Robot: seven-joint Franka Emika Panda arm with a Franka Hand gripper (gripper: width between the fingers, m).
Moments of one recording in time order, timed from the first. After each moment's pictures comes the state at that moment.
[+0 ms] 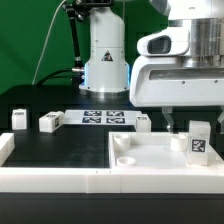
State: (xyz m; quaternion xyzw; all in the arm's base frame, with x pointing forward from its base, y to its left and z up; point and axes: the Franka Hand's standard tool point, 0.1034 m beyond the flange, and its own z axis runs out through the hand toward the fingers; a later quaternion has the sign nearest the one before) arm 0.626 0.112 0.080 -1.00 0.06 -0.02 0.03
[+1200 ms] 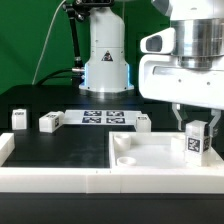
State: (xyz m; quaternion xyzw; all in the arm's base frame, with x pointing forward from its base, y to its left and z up) arm 0.625 0.115 0.079 -0.89 0.45 0.00 0.04
